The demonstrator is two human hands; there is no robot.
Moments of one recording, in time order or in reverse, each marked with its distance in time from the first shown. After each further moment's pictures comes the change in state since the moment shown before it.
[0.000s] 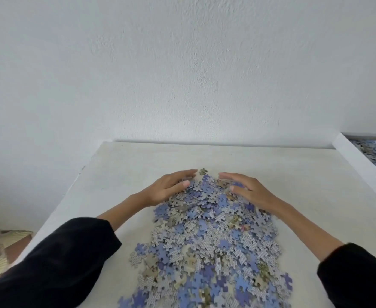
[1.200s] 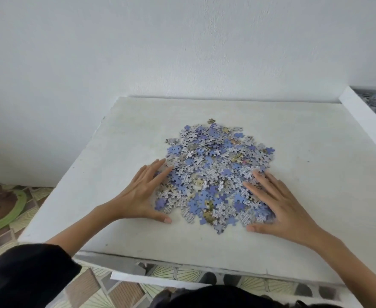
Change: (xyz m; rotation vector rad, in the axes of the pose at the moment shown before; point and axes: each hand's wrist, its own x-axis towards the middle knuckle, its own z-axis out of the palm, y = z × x) left_hand -0.184 0.030 0.056 0.468 0.033 -0.052; right_hand -0.186 -0.014 0.067 -0.578 -0.009 -0.032
